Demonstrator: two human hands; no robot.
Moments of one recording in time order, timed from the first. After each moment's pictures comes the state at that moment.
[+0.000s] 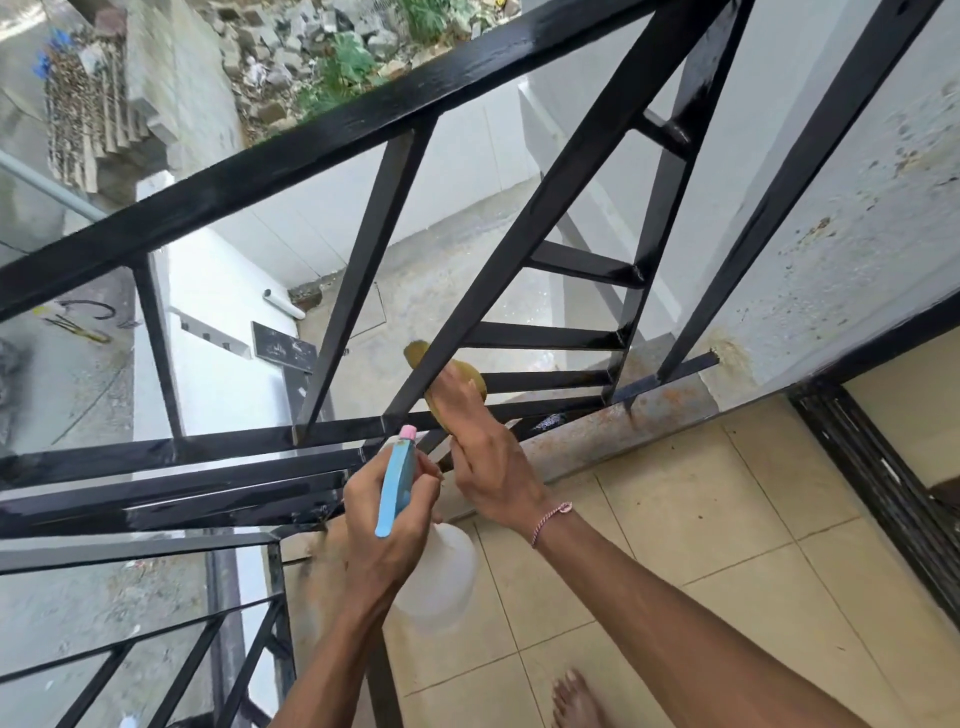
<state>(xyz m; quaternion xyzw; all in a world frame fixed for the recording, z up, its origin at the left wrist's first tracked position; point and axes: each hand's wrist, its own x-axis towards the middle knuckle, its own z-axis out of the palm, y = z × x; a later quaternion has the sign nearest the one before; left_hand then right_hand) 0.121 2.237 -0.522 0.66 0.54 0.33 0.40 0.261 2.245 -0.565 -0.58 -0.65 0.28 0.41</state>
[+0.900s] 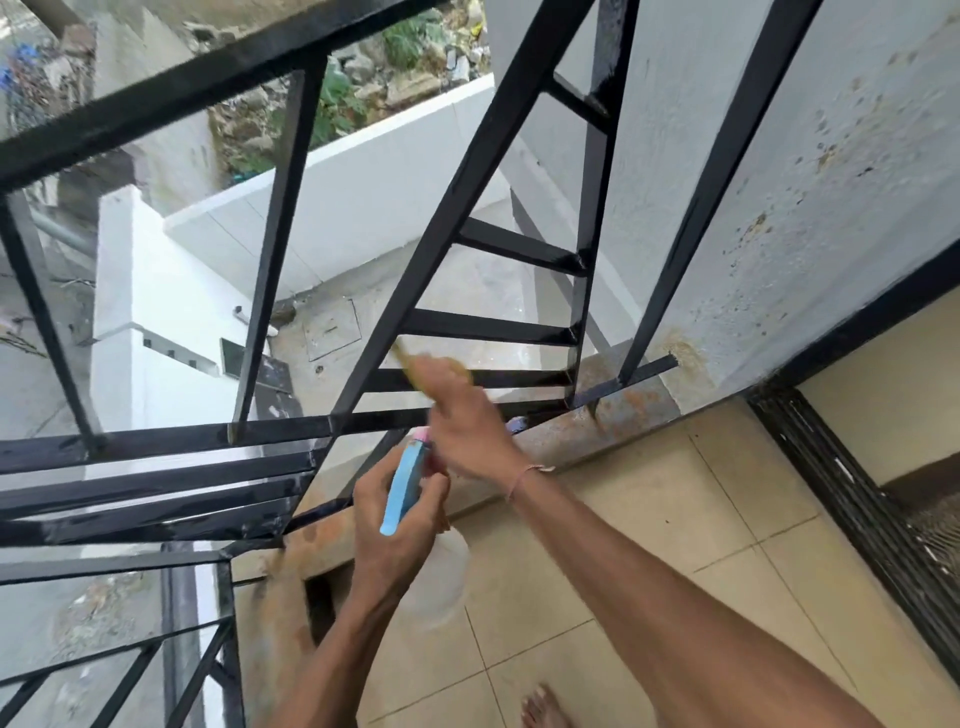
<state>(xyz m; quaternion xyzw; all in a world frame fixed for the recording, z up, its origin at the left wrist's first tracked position) 0.169 2.206 -0.538 0.63 0.55 0.32 0.46 0.297 2.253 -0.554 -0.64 -0.57 0.36 0.37</state>
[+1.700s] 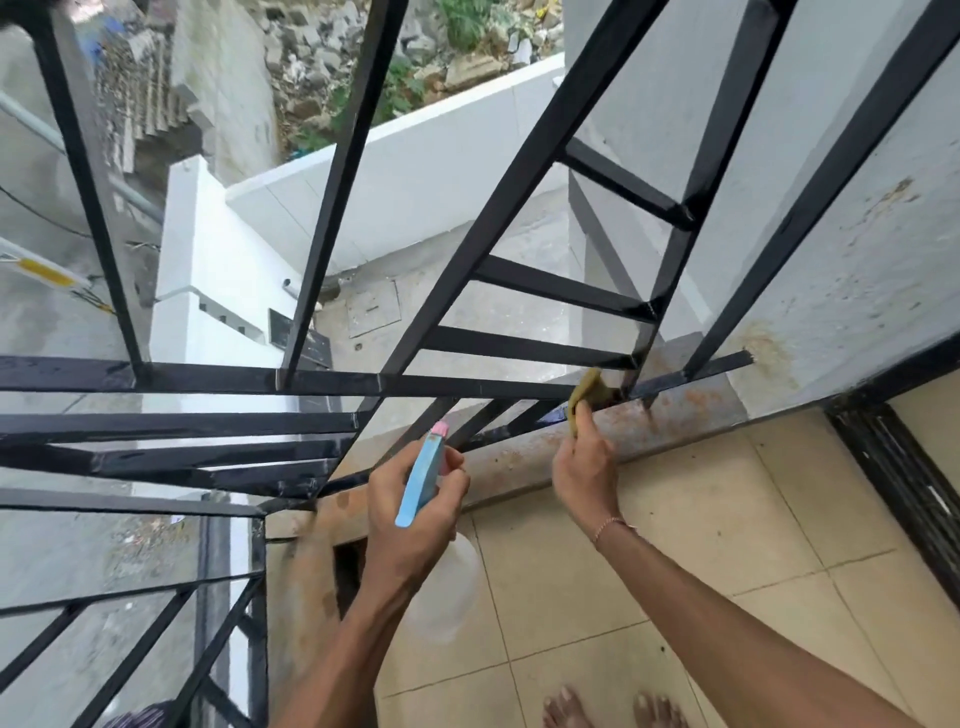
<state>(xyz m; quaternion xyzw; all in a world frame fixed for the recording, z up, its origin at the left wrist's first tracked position) 0.129 2.204 -0.570 0.60 0.58 0.33 0.44 0.303 2.195 -0.687 -0.78 -0.35 0.33 0.39</state>
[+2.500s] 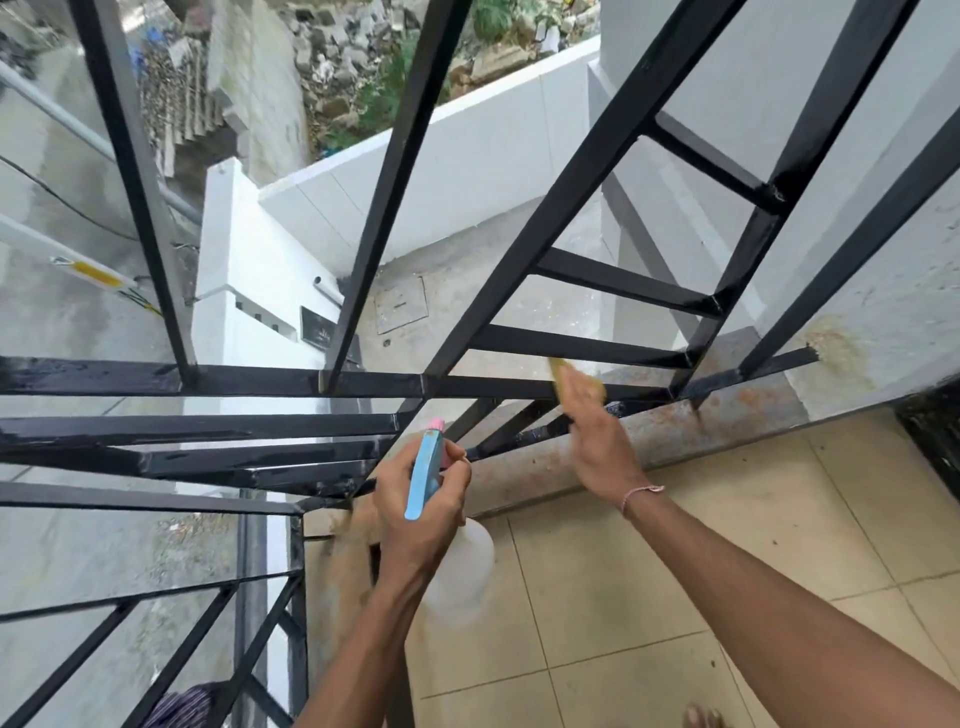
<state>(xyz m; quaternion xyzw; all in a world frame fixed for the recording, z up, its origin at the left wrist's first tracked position) 0.093 2.231 -0.601 0.57 0.61 0.36 0.42 0.299 2.242 -0.732 -0.69 -0.57 0.33 0.30</state>
